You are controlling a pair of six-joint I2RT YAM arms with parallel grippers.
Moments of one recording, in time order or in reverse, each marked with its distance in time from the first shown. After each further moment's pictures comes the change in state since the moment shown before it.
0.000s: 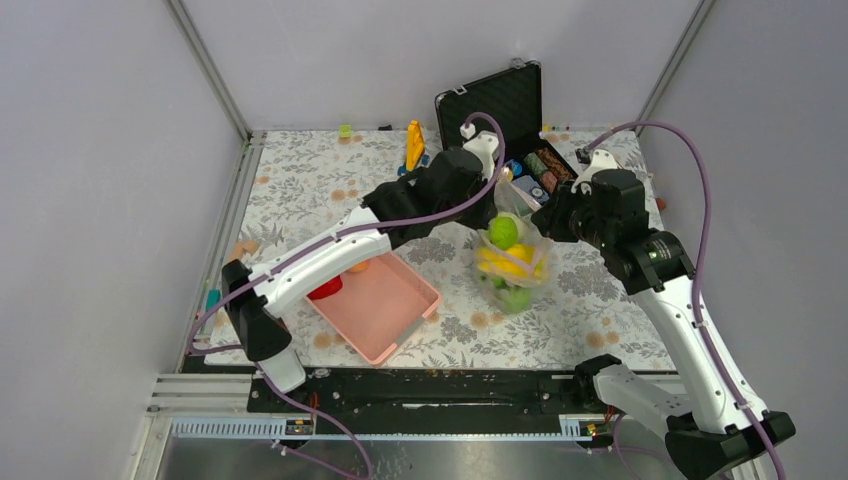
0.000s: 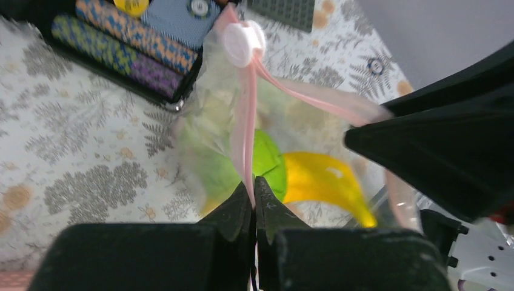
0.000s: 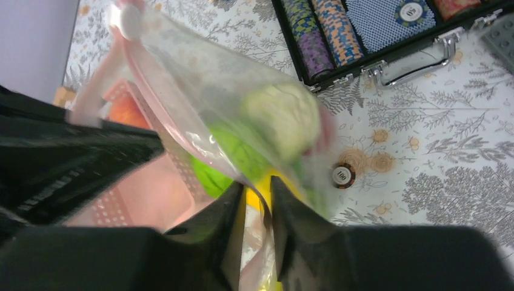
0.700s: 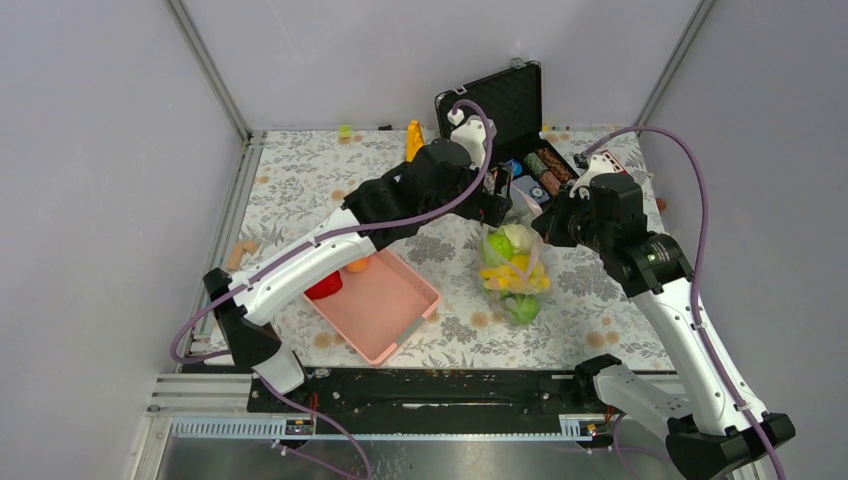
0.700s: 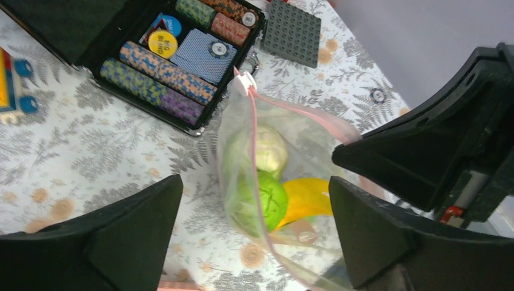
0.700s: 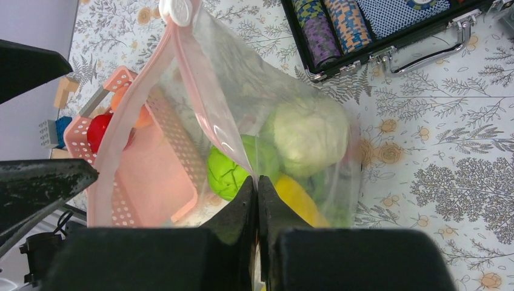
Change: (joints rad) left arm -0.014 -0.069 0.060 -0.002 -0.094 0.075; right arm 0.000 -0.008 -0.023 -0.006 -0.039 0.021
